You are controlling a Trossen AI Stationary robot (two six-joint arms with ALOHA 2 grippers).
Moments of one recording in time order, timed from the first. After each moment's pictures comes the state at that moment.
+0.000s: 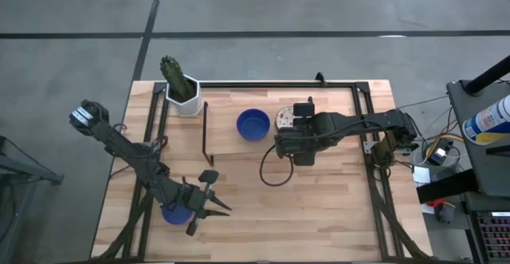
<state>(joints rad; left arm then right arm) -0.68 1.24 0.70 0.47 -0.35 0.02 0.17 1.79 1.90 -1.57 0.54 0.13</state>
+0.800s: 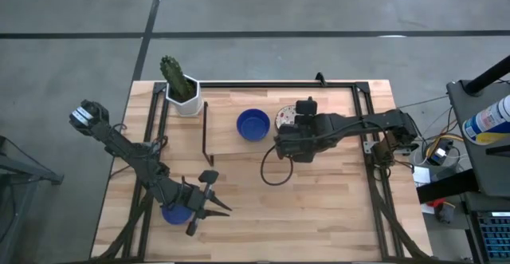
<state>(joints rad) -0.68 1.24 0.70 0.48 -0.35 0.02 0.16 1.78 1.87 -1.57 0.63 0.19</state>
